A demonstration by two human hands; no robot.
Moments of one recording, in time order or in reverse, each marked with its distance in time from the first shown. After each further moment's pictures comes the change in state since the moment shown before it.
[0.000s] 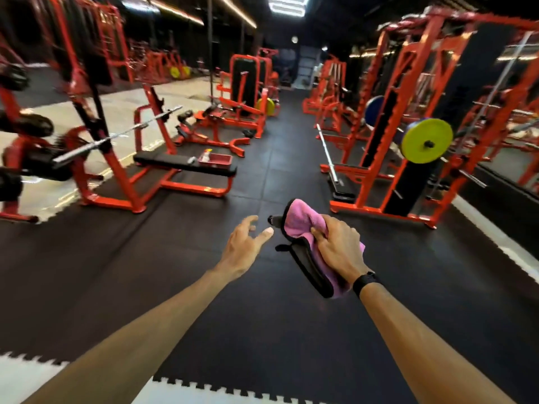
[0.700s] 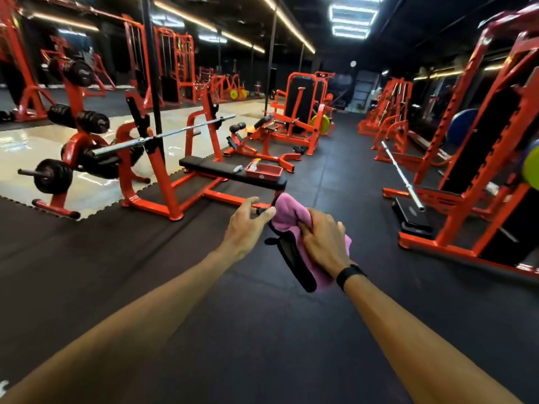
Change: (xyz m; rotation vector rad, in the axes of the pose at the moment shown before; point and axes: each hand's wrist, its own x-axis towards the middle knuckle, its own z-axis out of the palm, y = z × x) left_hand 0.333 -0.249 -0.078 0.063 0.261 0.047; right_hand 0.275 0.011 0.398 0.086 -0.034 -0.268
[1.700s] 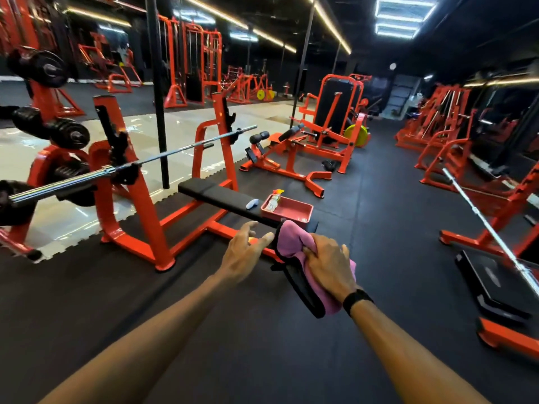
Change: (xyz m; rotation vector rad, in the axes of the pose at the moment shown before) left_hand 0.709 -0.178 0.020 -0.021 0.065 -0.115; right_hand 0.653 0.167 0.328 0.003 -0.149 -0.024
